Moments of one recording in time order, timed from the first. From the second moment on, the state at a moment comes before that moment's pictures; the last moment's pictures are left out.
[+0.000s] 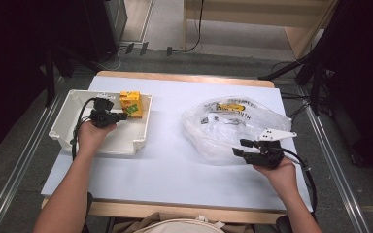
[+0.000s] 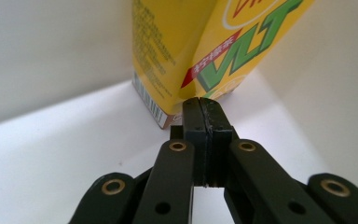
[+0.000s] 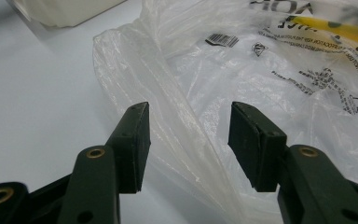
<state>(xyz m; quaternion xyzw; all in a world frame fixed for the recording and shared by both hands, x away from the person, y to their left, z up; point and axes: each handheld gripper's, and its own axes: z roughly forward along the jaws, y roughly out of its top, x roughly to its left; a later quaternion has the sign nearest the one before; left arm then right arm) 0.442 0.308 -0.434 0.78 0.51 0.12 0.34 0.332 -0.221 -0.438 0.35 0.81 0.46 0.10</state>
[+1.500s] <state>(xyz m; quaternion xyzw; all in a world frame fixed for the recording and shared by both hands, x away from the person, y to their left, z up) 0.409 0.281 -0.384 0.80 0.46 0.07 0.37 0.332 -0.220 -0.439 0.35 0.81 0.46 0.10</state>
